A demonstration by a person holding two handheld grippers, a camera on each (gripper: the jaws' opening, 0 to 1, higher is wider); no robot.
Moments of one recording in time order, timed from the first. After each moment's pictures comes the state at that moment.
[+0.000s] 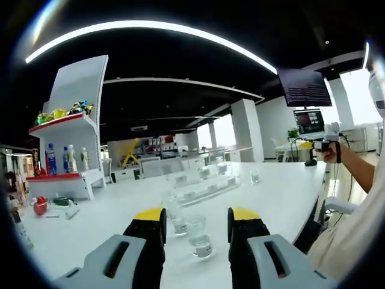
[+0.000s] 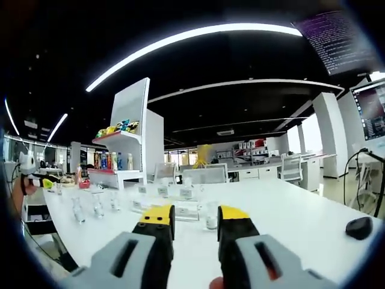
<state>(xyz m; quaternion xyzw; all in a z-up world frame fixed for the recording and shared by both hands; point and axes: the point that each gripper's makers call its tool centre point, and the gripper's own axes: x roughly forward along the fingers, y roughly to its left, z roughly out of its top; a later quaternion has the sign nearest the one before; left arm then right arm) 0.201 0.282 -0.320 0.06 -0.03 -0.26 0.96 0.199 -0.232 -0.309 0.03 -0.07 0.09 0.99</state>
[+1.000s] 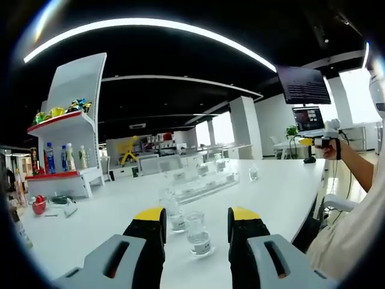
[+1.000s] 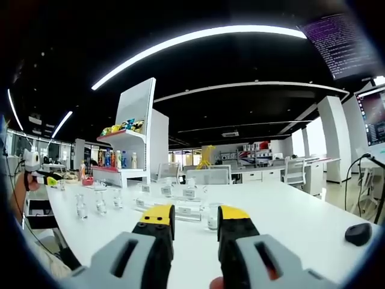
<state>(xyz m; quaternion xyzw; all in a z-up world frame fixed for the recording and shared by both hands) 0.202 0.279 -0.328 0.06 -0.02 -0.27 0.96 0.195 -0.230 -0.310 0.02 -0.07 0.11 0.99</state>
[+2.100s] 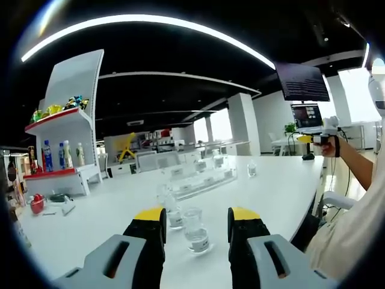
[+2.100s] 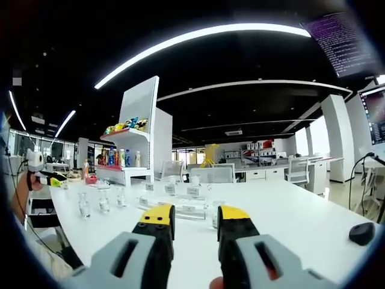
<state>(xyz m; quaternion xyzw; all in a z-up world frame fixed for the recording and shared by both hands) 0.206 0.275 -0.337 0.07 -0.01 -0.27 0.96 0.199 -0.221 -0.314 0.02 -0.07 0.12 0.99</state>
